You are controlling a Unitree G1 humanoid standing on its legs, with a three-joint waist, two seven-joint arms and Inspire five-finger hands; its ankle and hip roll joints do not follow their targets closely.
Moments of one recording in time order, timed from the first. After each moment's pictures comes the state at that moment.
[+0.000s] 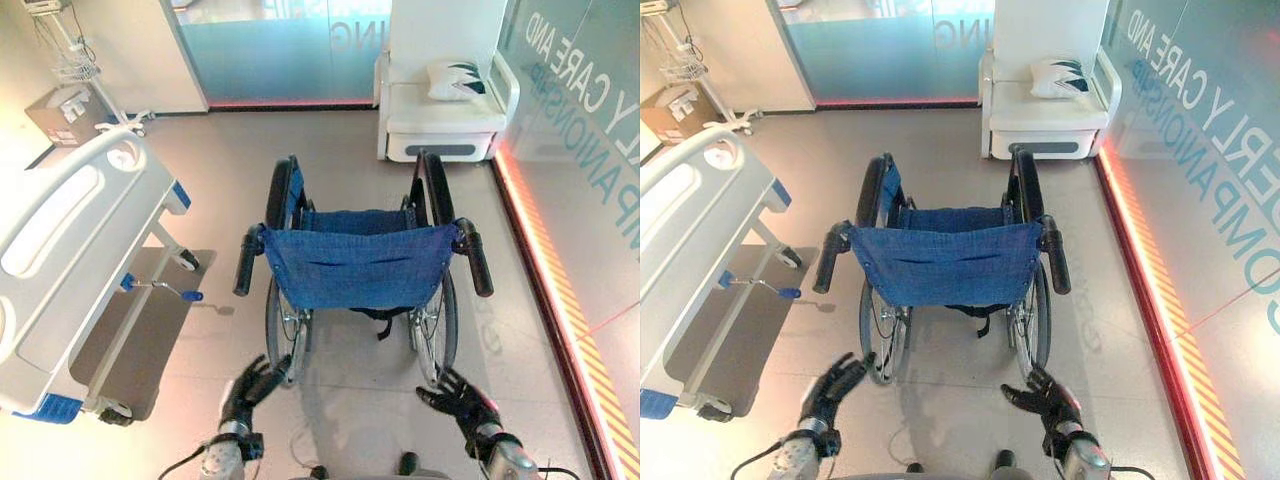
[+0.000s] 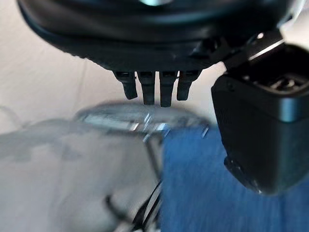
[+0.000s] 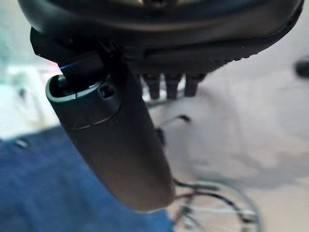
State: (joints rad) left arm 0.07 0.27 -0.07 0.85 -0.37 -0.37 0.12; right arm 0.01 -0.32 0.08 0.90 0.65 -0.23 0.17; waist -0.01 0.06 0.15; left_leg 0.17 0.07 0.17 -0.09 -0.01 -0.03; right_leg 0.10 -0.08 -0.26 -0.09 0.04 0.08
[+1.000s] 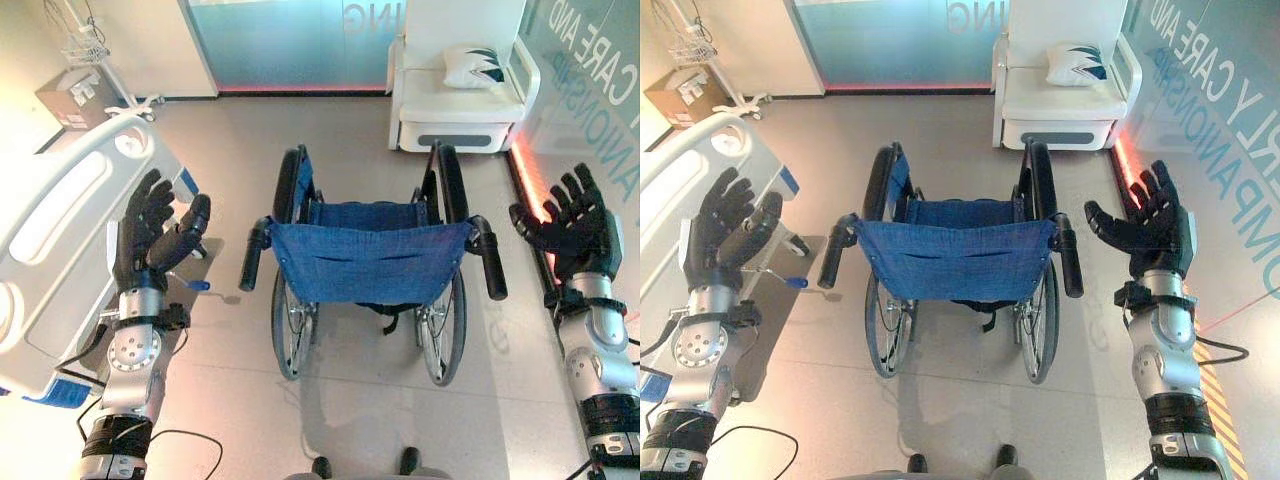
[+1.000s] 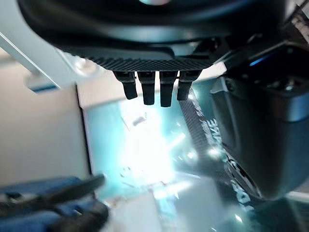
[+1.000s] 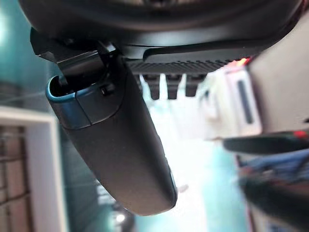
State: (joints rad) left arm -0.13 0.58 0.09 0.27 -0.44 -0.41 0.12; right arm -0.25 -0.61 -0.10 0.29 0.71 -0.28 -0.09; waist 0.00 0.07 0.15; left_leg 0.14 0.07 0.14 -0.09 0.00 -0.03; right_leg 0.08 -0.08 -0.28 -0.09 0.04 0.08
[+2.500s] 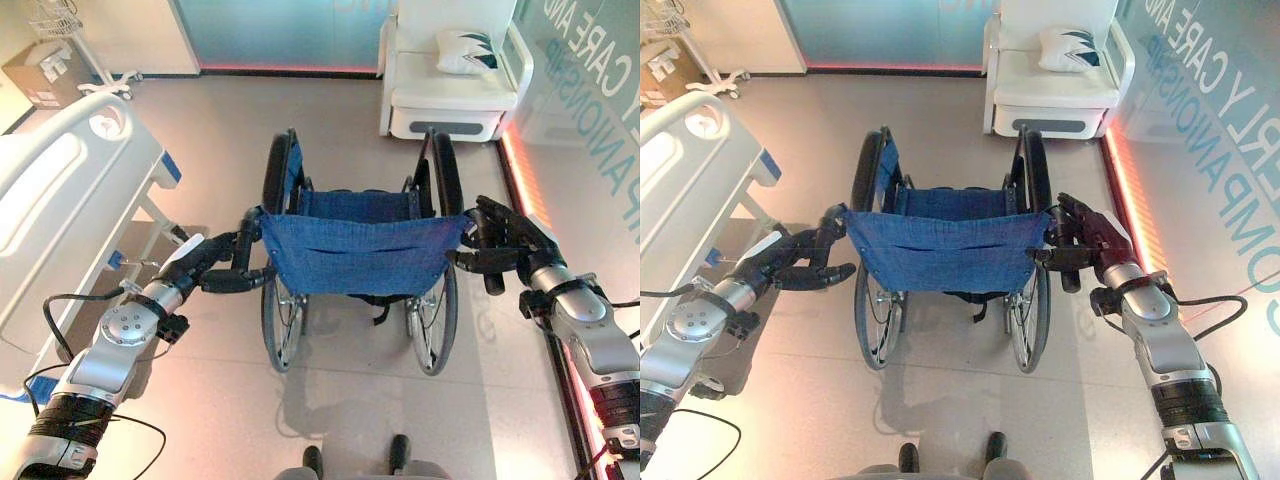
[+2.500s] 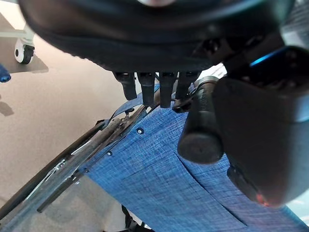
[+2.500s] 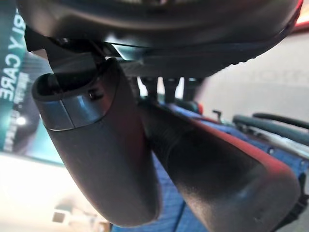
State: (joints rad) left arm -0.22 0.88 -0.15 0.24 -0.17 0.01 -0.23; right arm -0.30 -0.74 0.06 0.17 0.32 0.19 0.10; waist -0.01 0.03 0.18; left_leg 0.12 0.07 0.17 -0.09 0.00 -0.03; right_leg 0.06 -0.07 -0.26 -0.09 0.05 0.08
